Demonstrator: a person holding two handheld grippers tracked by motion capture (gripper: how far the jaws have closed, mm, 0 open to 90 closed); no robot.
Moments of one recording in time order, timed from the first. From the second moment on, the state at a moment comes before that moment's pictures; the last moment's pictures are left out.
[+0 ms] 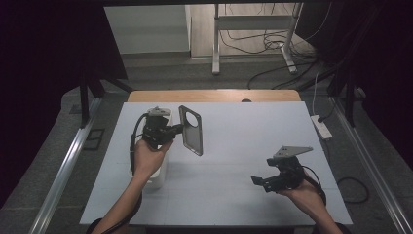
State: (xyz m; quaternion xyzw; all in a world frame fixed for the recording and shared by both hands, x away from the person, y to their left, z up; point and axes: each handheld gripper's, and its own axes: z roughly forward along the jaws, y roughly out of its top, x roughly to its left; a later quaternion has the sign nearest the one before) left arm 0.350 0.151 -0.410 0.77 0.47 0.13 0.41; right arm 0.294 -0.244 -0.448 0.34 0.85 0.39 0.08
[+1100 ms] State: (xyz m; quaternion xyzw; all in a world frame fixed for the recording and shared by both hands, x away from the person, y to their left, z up) left arm 0.366 0.191 -0.384 0.75 0.51 0.15 0.39; right arm 0.280 -0.279 -0.455 0.38 0.84 0.37 0.10
